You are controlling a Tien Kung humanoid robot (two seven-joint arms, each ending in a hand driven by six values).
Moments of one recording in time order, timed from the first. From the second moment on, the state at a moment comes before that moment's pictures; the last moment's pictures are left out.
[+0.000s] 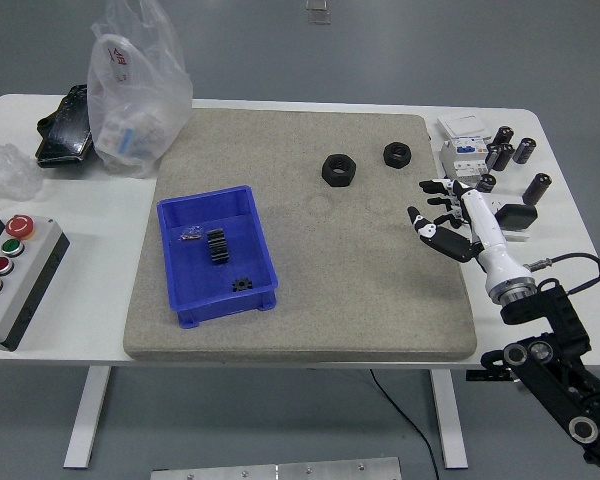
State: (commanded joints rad) left arm 0.06 0.13 -1.38 -0.18 1.07 0.15 0.04; right arm 0.13 -0.26 1.12 1.39 -1.50 -0.35 0.10
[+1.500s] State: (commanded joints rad) left arm 0.06 0.12 -1.40 -0.18 1.07 0.15 0.04; right arm 0.12 -0.24 1.17 1.46 -1.11 -0.30 0.20
